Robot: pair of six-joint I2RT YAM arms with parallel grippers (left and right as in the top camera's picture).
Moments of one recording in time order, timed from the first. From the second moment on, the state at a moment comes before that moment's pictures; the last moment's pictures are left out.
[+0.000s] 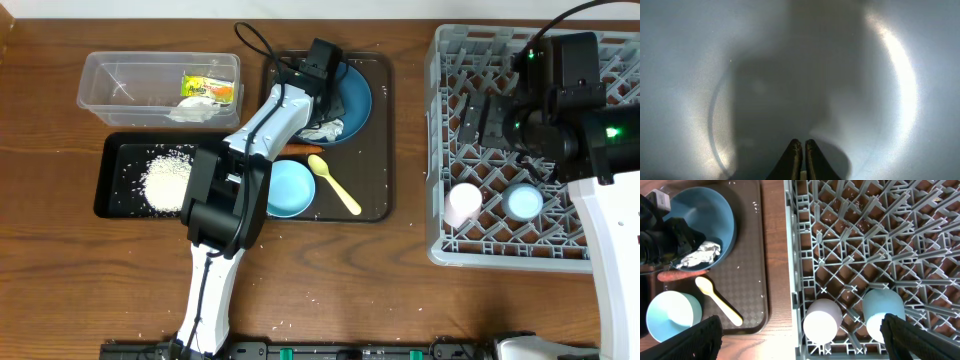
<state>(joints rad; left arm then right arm) -0.40 2.31 1.82 -0.65 -0.01 -0.65 0.16 1.45 1.70 -1.26 0.04 0.32</state>
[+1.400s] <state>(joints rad) -0.43 2.25 1.83 -0.75 -0.01 -0.57 0.16 1.45 1.70 -1.27 0.05 0.30</state>
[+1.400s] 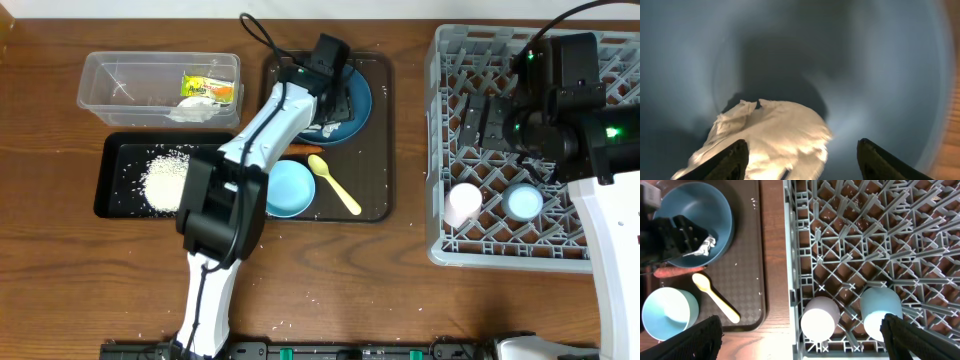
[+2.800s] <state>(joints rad) -0.02 1.97 1.83 -0.81 -0.12 -0.56 0.16 1.45 1.70 -1.29 0.05 0.28</state>
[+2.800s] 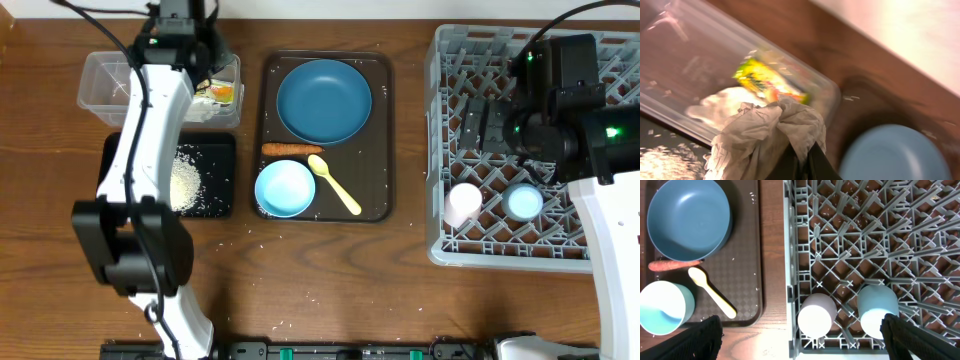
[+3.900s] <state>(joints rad) -0.09 1.84 1.82 -1.24 0.13 -0.41 0.23 1.51 1.70 -1.14 -0.05 0.28</state>
